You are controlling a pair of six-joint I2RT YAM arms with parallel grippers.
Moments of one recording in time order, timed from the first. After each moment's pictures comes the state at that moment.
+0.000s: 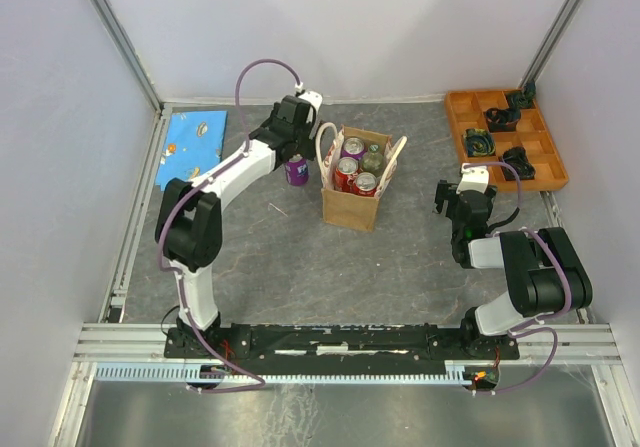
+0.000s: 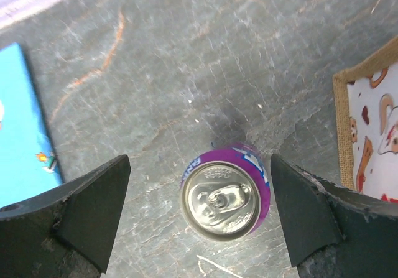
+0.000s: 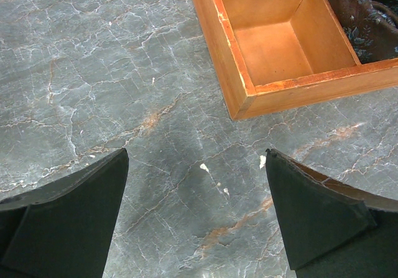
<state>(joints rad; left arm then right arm) -0.49 1.94 1.57 -0.32 -0.31 0.08 0.08 1.52 0.34 0.85 0.31 0.01</state>
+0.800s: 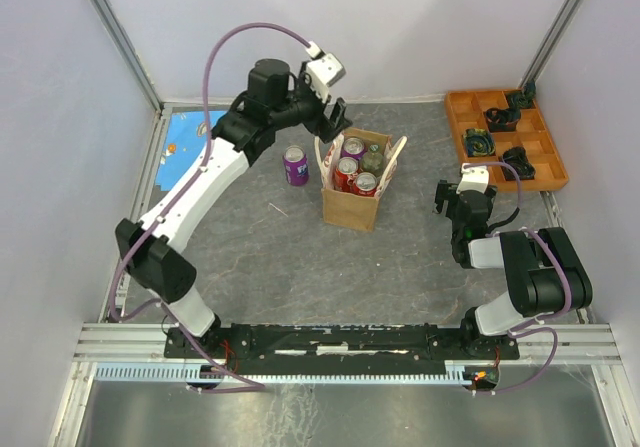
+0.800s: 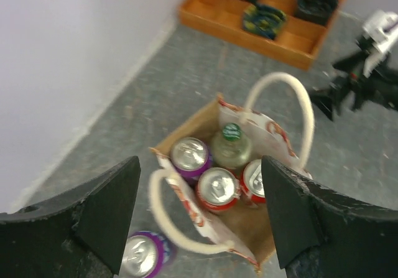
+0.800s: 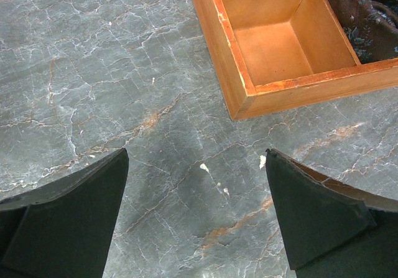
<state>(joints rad) -0.54 1.65 1.76 -0.37 0.34 0.25 0.08 1.52 0.34 0.85 0.31 0.01</state>
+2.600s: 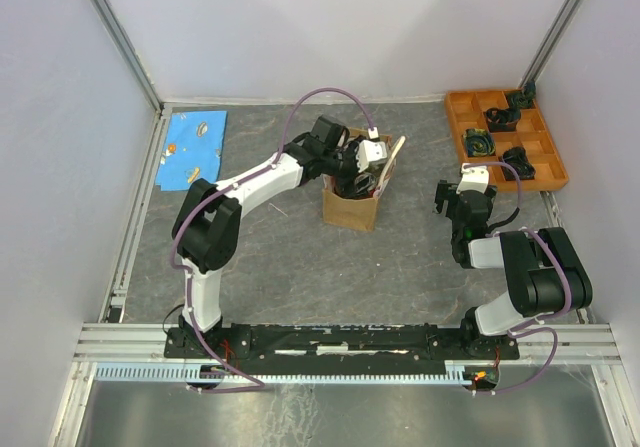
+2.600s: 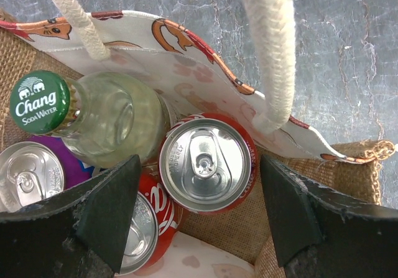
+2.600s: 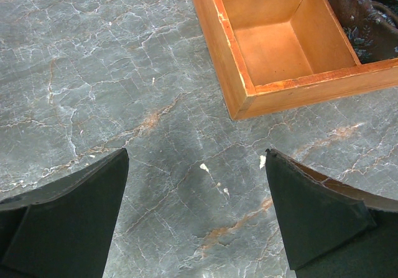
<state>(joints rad) -0.65 1.99 1.57 -0.31 0.56 0.62 0.08 1.52 0.34 0.85 0.31 0.01</state>
